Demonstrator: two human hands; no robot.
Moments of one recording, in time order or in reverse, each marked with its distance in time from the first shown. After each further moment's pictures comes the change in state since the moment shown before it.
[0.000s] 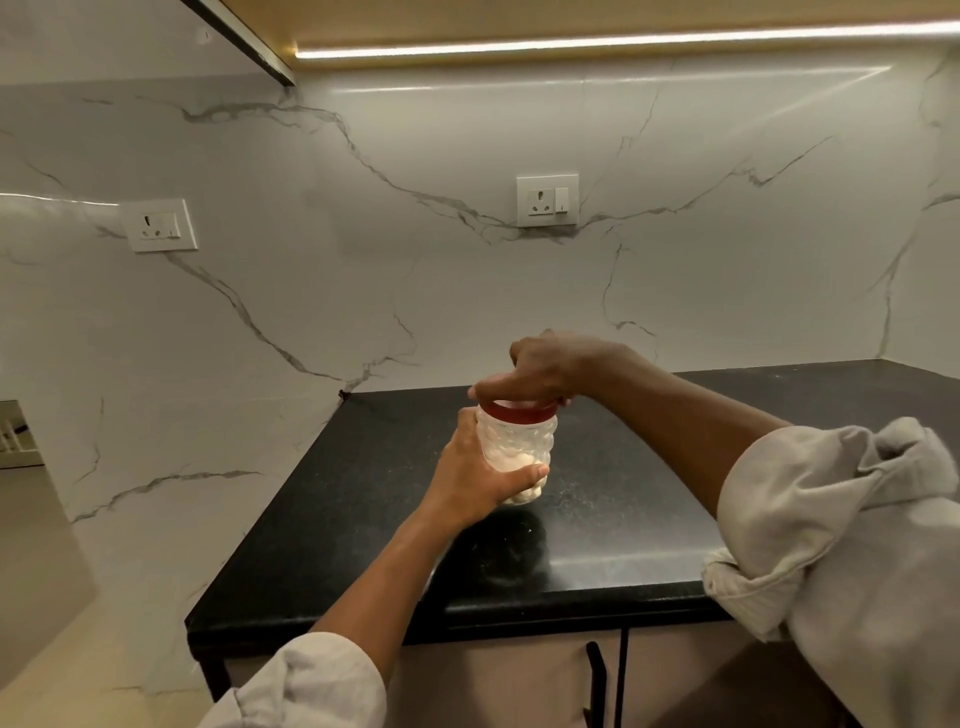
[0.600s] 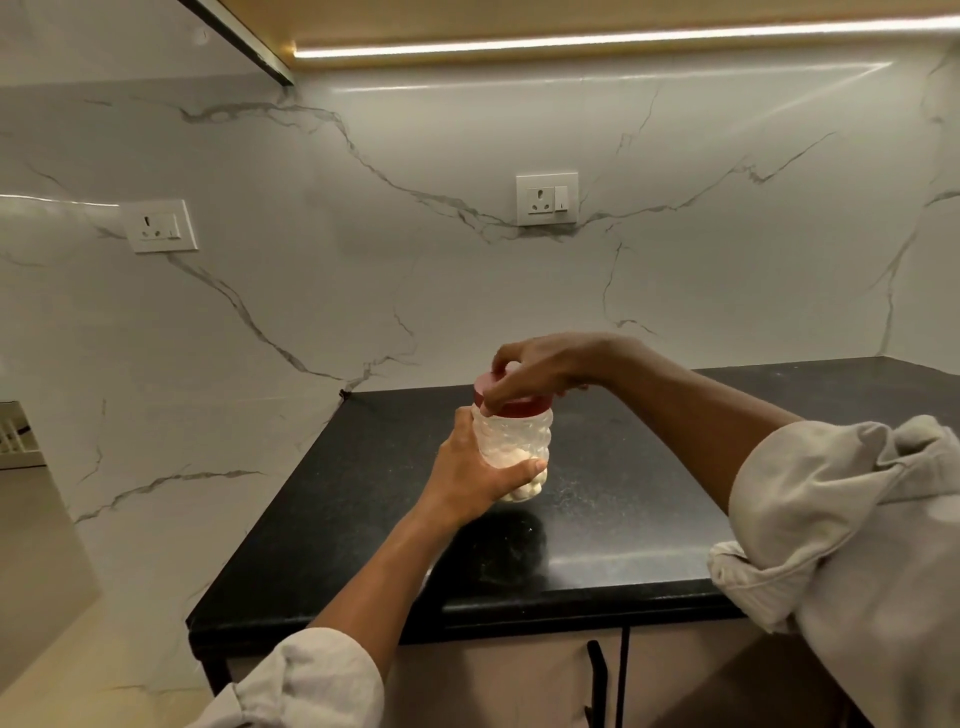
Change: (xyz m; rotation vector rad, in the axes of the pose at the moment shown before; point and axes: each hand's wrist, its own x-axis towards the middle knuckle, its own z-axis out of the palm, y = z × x) left_hand 0.001 0.002 -0.003 -0.005 -0.008 -0.009; right_hand 0.001 0.003 -0.005 0.179 -0.199 -0.071
